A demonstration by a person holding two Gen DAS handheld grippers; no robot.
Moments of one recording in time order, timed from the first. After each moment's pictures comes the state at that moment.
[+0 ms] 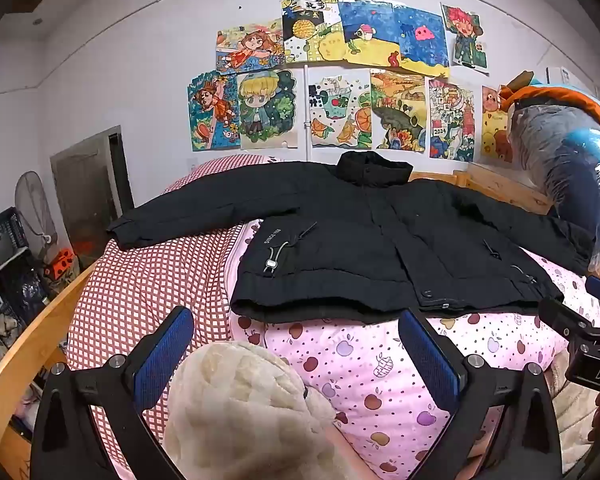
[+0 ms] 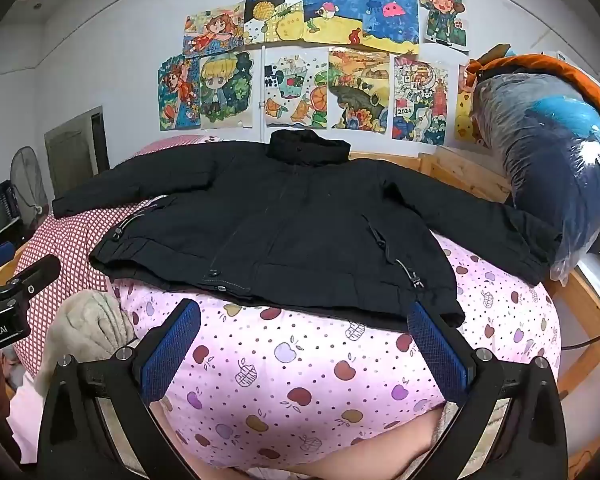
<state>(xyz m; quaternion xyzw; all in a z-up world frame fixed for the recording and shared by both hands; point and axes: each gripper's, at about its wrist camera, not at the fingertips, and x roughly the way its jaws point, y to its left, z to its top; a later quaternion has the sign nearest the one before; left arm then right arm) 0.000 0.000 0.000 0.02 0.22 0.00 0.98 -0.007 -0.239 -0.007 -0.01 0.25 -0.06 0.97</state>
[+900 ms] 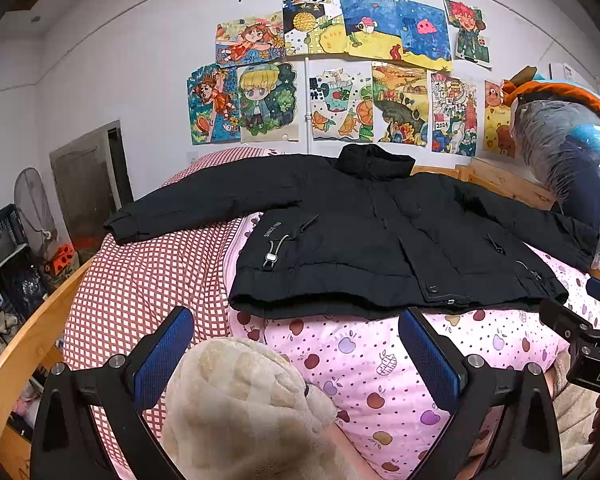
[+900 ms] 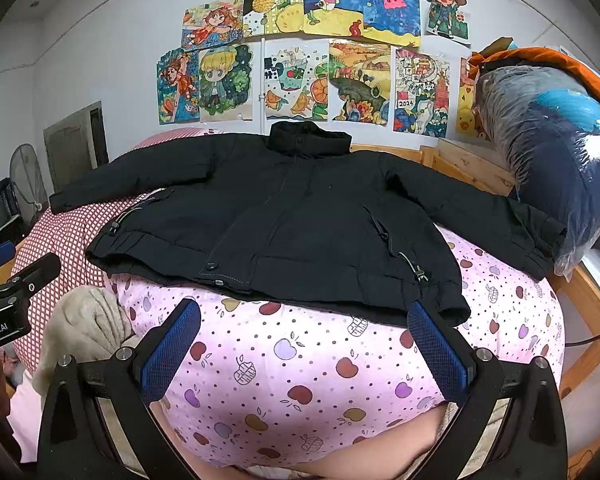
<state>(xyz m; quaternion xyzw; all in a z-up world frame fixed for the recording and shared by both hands) 0.010 0.004 -0.017 0.02 0.23 0.00 0.97 -0.004 -0.238 -0.018 -0.01 0.26 -0.05 0.97</state>
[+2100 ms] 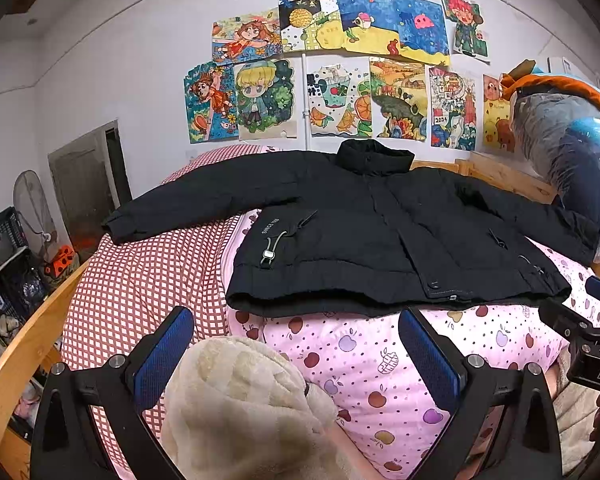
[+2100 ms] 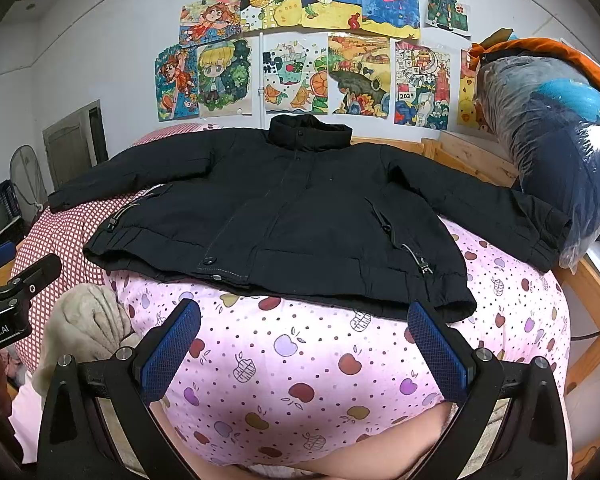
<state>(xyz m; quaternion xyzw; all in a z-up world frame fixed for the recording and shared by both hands) 0.013 -0.004 -0.015 0.03 0.24 0.00 0.97 0.004 -0.241 -0.020 0.00 0.27 -0.05 0.96</state>
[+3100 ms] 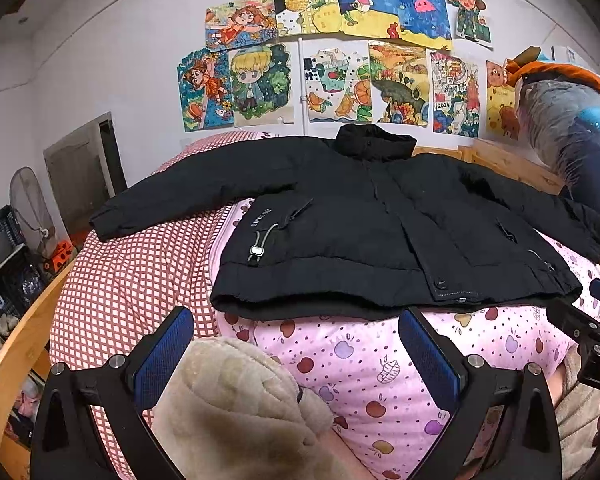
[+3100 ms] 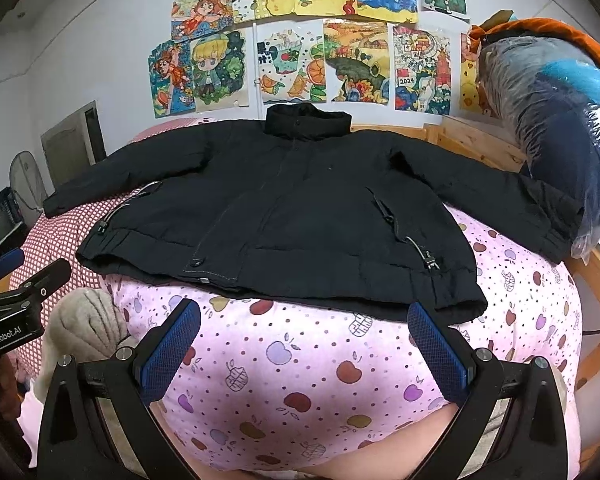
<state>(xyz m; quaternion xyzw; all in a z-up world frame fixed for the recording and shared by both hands) 0.043 -0.019 -0.017 0.04 0.27 0.00 0.96 0.029 -0.252 -0.029 0.03 0.29 -0.04 0.96</state>
